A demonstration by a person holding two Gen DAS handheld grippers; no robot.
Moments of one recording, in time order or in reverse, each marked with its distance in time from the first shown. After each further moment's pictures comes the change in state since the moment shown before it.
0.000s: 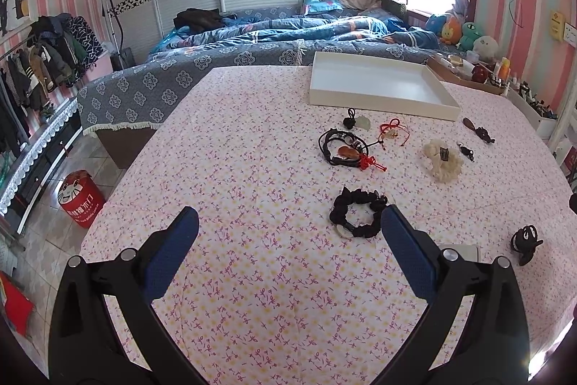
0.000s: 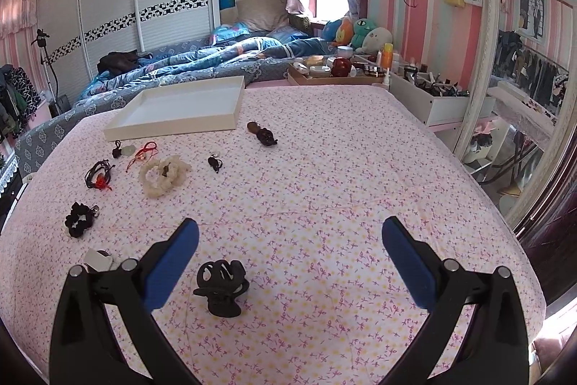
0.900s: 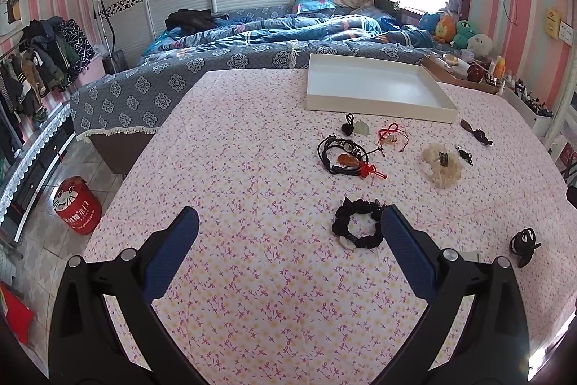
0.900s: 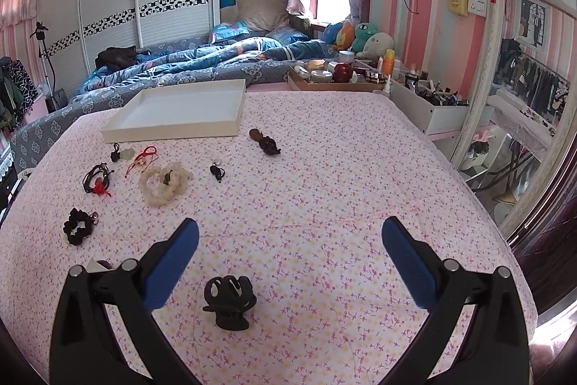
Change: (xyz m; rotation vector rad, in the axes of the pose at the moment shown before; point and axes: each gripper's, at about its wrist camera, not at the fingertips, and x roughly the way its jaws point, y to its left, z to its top) left arm 0.011 0.006 0.014 0.020 0.008 -0.030; right arm 0.001 0.012 0.017 -0.025 0.003 -0.018
